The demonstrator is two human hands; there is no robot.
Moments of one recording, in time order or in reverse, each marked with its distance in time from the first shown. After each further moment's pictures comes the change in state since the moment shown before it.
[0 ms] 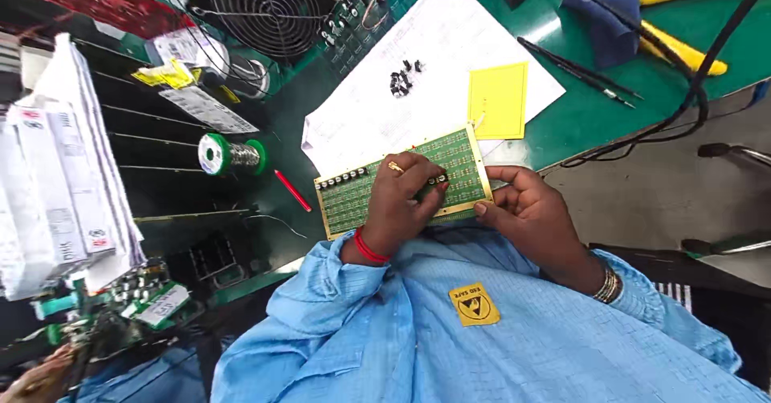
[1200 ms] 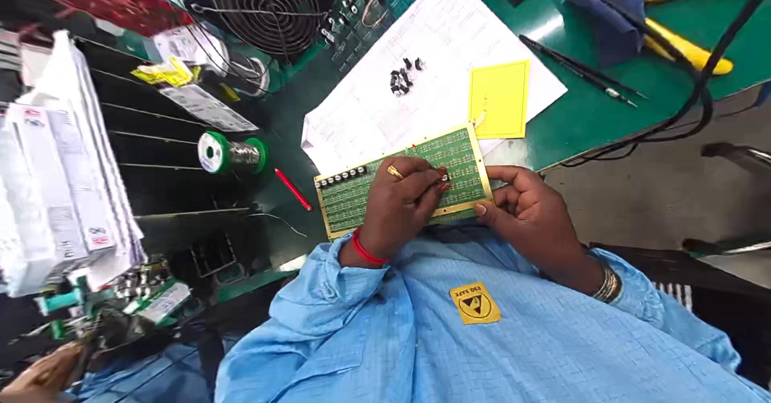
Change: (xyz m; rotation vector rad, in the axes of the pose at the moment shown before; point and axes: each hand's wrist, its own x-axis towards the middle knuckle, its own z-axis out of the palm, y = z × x) left_hand -0.004 0.000 0.000 0.016 0.031 0.042; right_hand 0.000 0.004 -0.001 -0.018 -0.012 -0.047
